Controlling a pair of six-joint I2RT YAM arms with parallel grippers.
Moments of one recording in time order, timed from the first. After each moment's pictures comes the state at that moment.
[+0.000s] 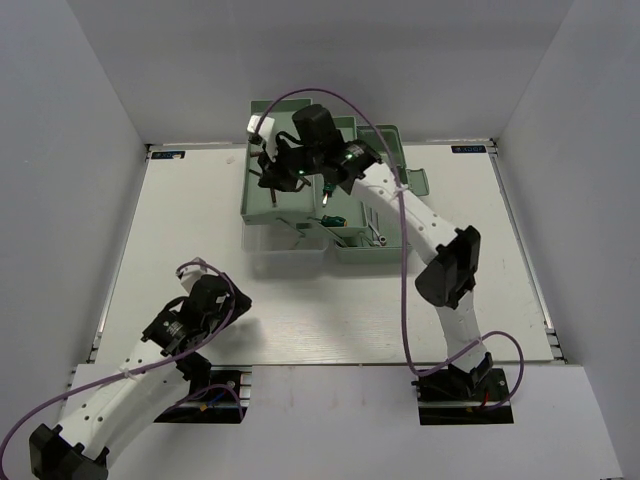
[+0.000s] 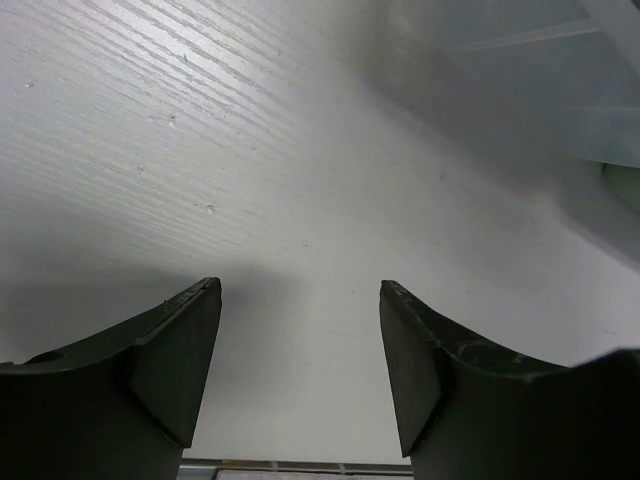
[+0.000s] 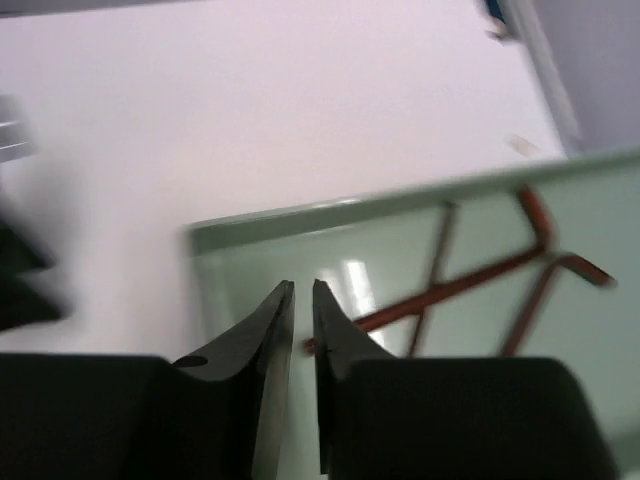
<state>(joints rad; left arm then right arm) -0.56 0.55 0.40 -0.71 -0.30 -1.03 0.82 2.13 2.27 -0.59 -0.37 -0.33</state>
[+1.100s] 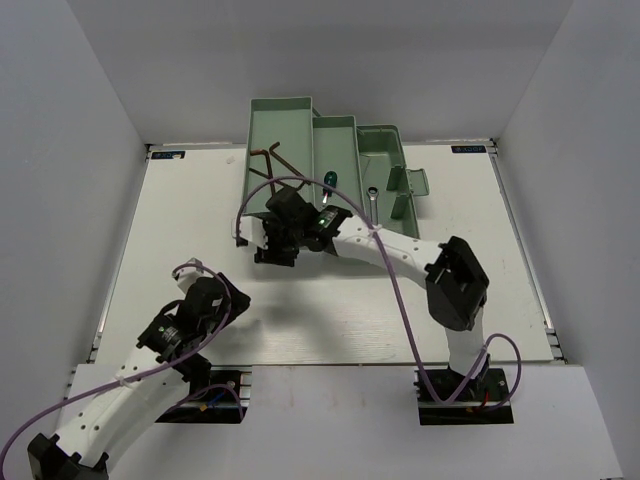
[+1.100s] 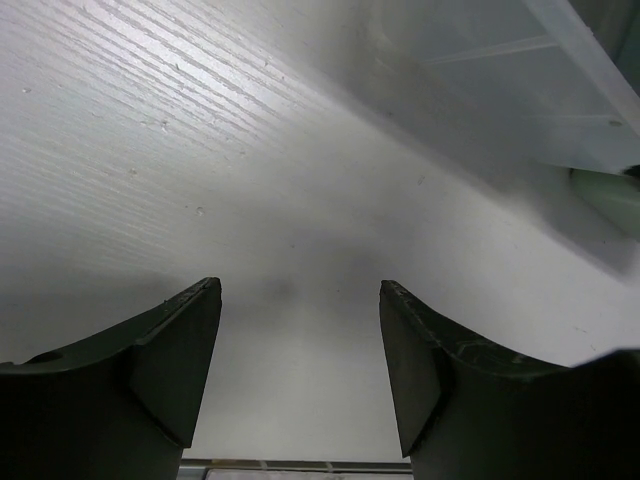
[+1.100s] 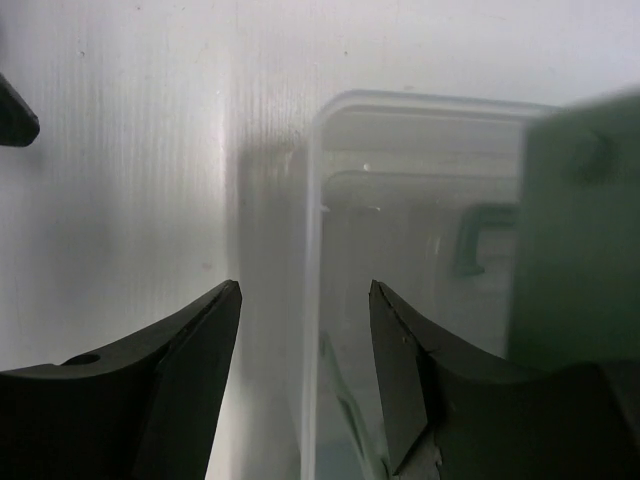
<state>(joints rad) -0.56 0.49 0.40 -0.72 -0.30 -1.05 1.01 1.93 1.67 -0.52 -0.24 -0.68</state>
